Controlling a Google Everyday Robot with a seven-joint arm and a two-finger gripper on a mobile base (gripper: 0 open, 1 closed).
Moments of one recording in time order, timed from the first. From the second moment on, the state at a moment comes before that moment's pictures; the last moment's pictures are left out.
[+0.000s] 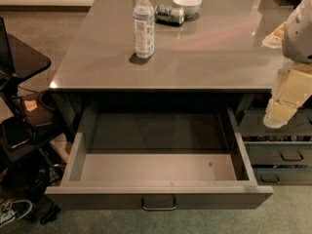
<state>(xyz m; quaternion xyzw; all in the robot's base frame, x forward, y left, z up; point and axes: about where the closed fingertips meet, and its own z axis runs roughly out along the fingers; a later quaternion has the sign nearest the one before) 0.438 -0.217 0.976 -0.60 0.78 -0.03 0.16</state>
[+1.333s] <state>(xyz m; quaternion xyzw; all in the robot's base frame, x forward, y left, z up) 0.551 -0.095 0.950 -0.66 0.74 0.00 0.14</state>
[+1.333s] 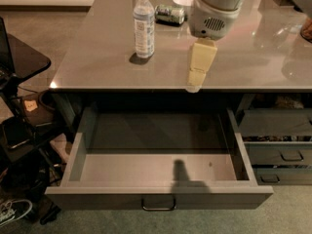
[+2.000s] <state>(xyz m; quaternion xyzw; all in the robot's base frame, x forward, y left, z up) 0.570 -0.101 0.956 -0.65 0.73 0.02 0.18</state>
